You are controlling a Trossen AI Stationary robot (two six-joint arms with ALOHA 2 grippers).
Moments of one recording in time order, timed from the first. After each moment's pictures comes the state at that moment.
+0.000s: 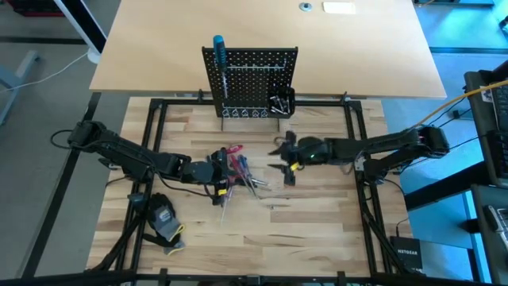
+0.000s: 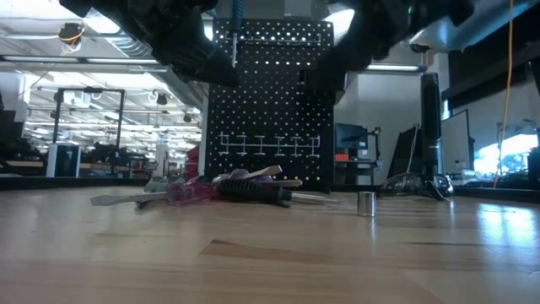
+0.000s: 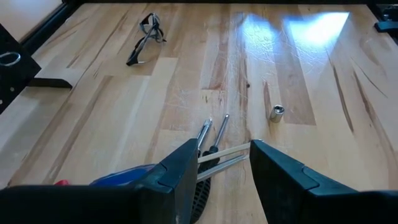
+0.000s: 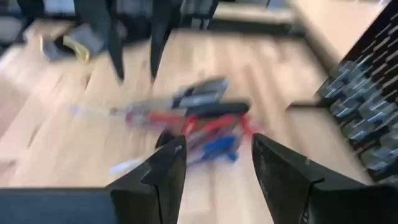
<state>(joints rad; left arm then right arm) -0.23 1.35 0.74 0.05 -0.33 -0.15 0.02 1.30 0.83 -0.01 0.11 -0.06</state>
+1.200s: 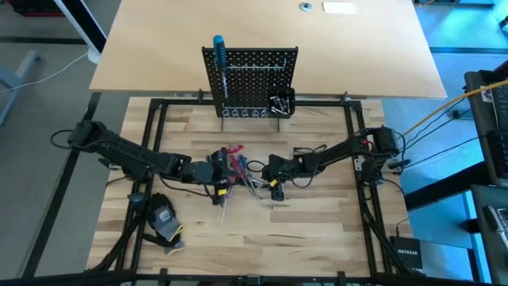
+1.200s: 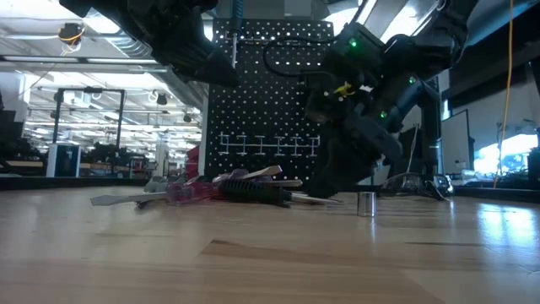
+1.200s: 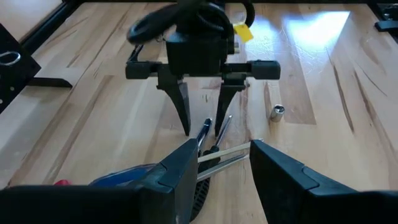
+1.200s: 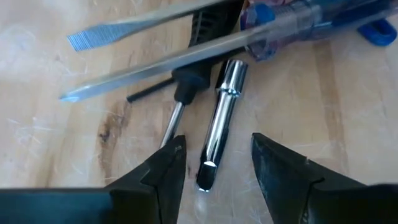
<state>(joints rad) -0.23 1.35 0.74 0.04 -0.33 -0.15 0.03 1.83 0.82 0.19 -0.06 0.01</state>
